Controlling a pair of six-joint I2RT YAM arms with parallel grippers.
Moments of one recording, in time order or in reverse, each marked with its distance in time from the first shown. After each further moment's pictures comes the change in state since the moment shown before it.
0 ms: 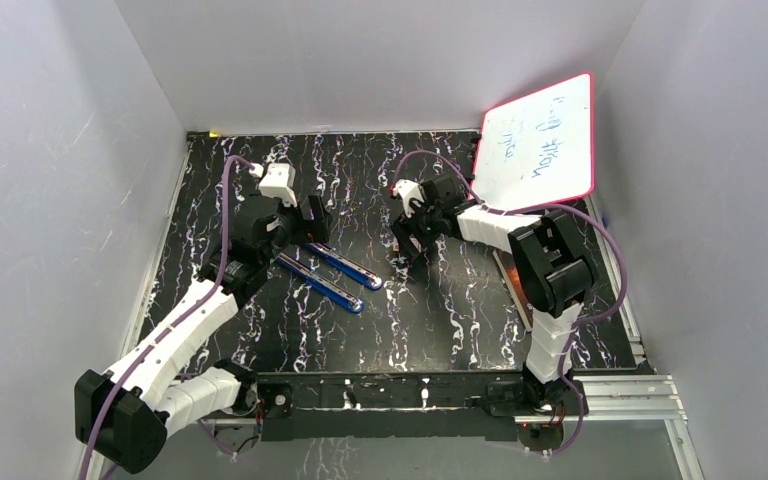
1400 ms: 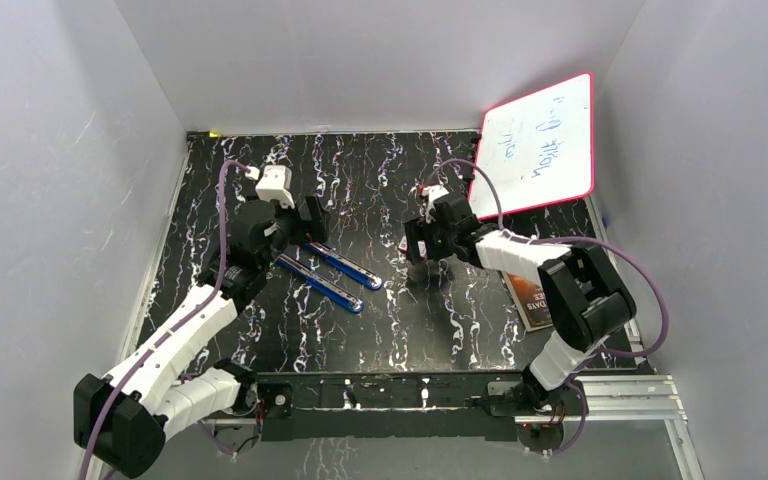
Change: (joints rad) left arm 0.000 -0.026 -0.040 0.065 -0.025 0.000; right arm 0.038 -0.279 -0.289 0.118 0.270 0.514
